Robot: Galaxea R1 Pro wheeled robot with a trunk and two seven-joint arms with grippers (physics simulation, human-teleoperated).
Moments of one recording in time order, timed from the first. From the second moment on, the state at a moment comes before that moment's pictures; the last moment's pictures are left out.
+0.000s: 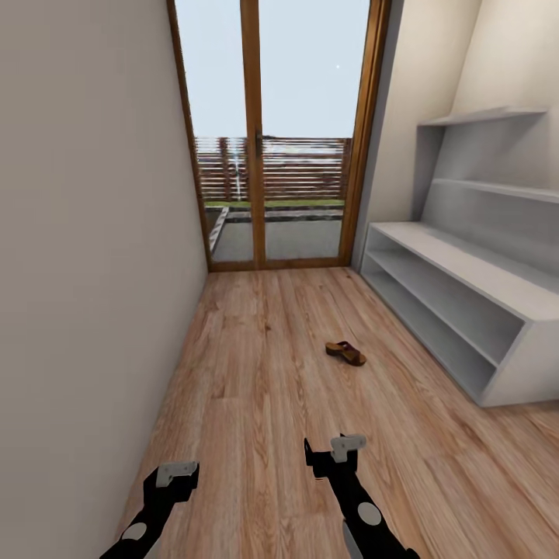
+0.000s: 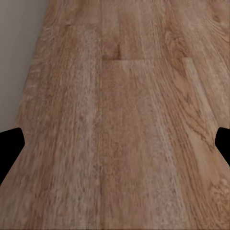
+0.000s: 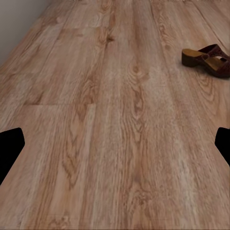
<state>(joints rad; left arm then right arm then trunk) -0.47 0.02 0.07 -0.29 -0.02 -0.39 0.00 -0.32 0.14 0.12 -0.76 0.04 -0.21 -0.03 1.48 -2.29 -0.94</state>
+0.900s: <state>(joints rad) -0.47 0.02 0.07 -0.31 -0.02 -0.39 0.01 -0.32 0.12 0.12 -0.75 0.04 -0.22 -0.03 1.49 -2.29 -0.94</state>
